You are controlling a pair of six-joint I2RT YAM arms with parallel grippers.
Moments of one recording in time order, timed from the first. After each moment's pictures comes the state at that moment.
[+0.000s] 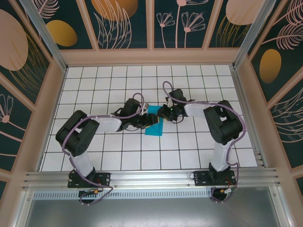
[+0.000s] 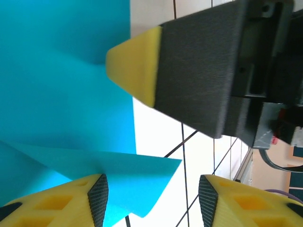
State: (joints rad) left arm -0.63 1.78 0.82 0.23 0.59 -0.90; right arm 0.49 1.88 1.03 -0.17 -0.47 0.68
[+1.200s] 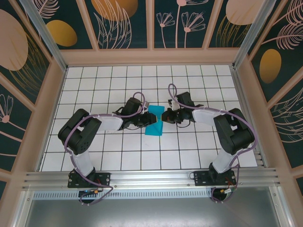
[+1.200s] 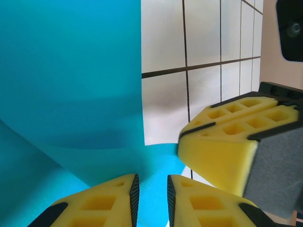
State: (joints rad) left arm -0.63 1.82 0.86 0.23 0.55 -0.90; right arm 0.46 1.71 0.87 -0.13 -0.61 0.57
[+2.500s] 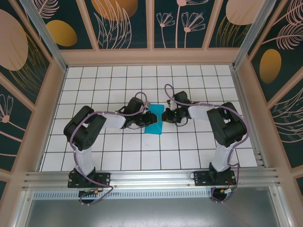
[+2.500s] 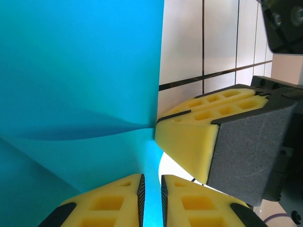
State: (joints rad) left arm -0.63 1.90 0.90 0.22 0.55 -0.90; right arm 0.46 1.84 0.96 -0.18 -0.54 0.52
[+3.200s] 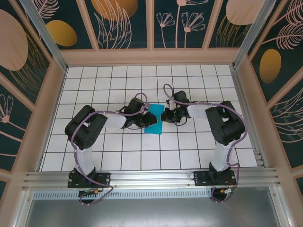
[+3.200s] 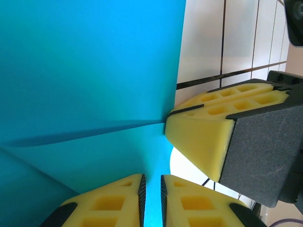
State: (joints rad) left arm -0.63 1.91 0.92 0.18 0.53 -0.90; right arm 0.47 1.87 0.98 -0.19 -0.54 0.51
